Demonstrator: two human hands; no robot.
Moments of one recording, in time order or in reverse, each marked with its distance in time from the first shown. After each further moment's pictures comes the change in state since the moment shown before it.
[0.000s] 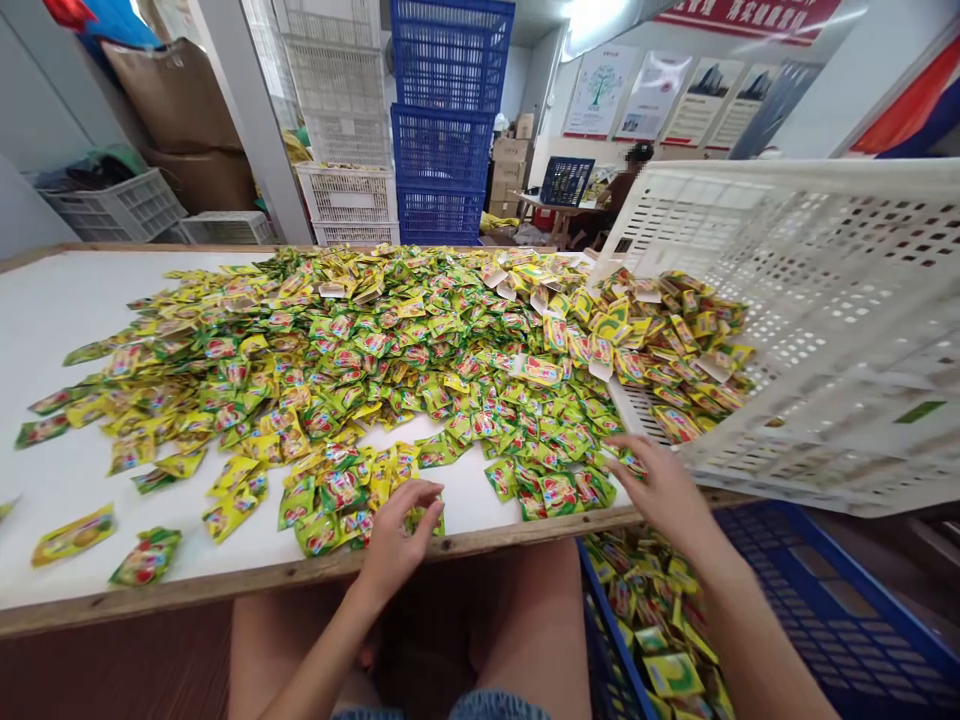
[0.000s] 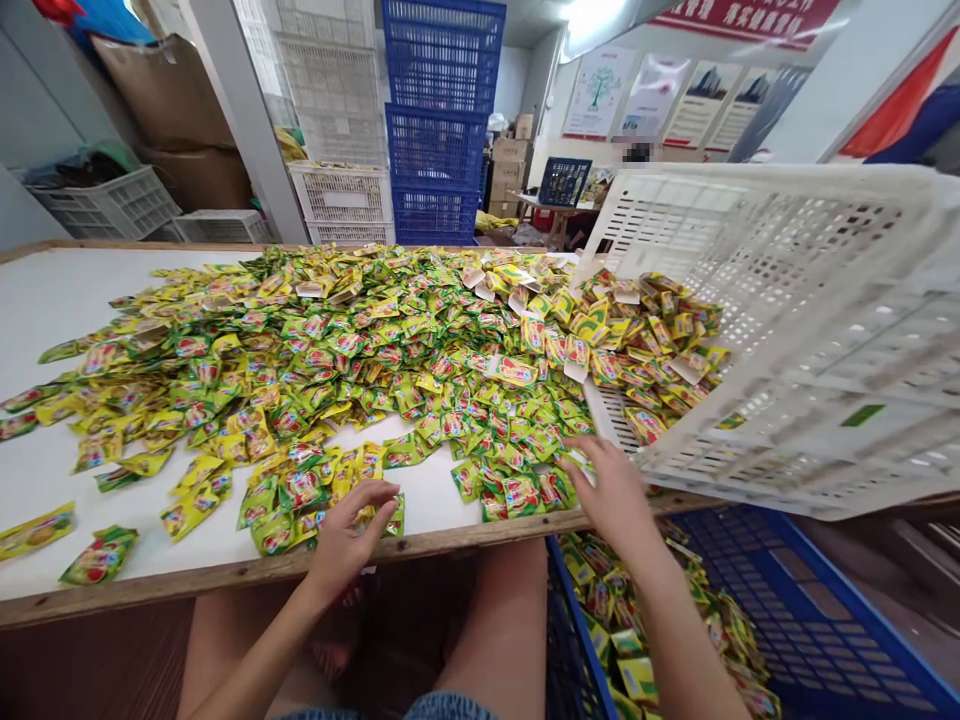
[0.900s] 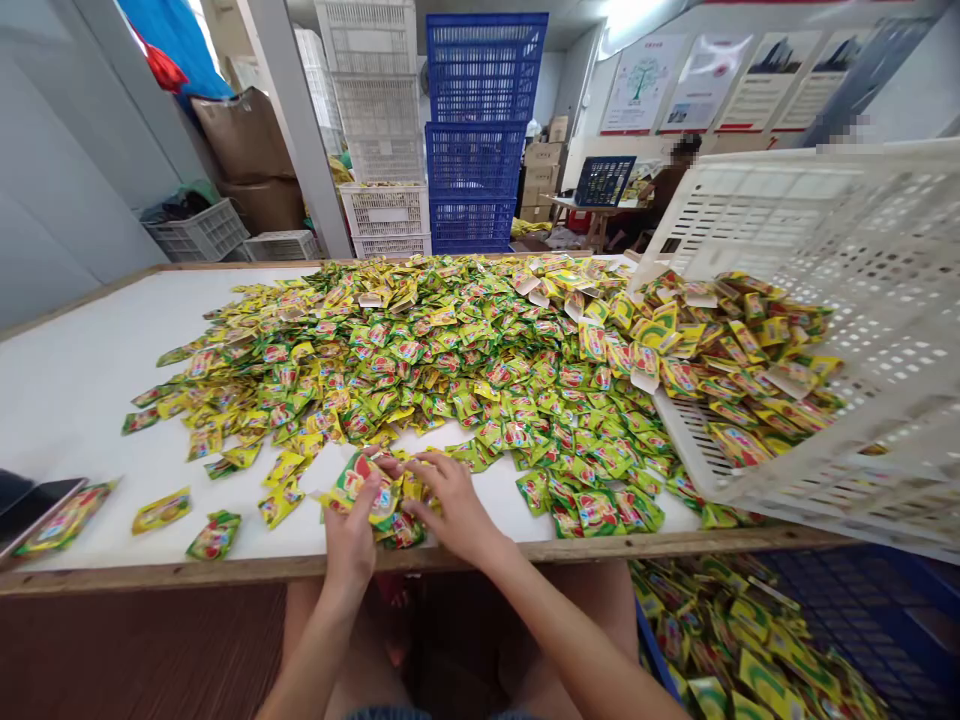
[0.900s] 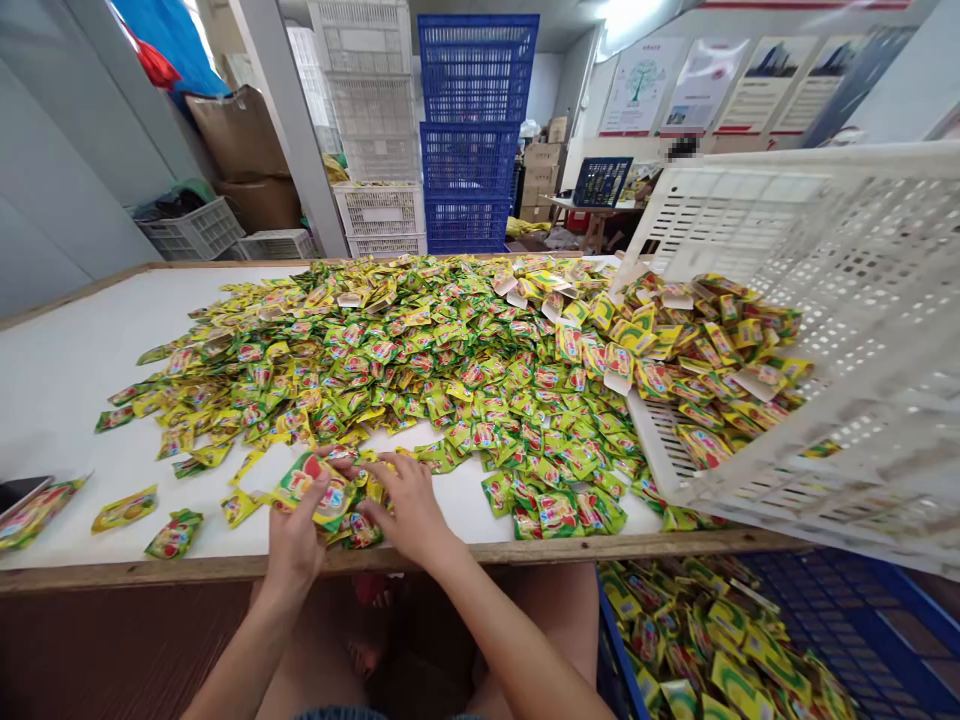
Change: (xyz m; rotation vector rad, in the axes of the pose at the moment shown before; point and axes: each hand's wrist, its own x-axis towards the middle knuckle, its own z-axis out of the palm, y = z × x) left_hand 0.013 0.011 -0.050 -0.491 0.619 -0.272; right_hand 0.011 -0.234 0.129 0.527 -0.228 -0.395
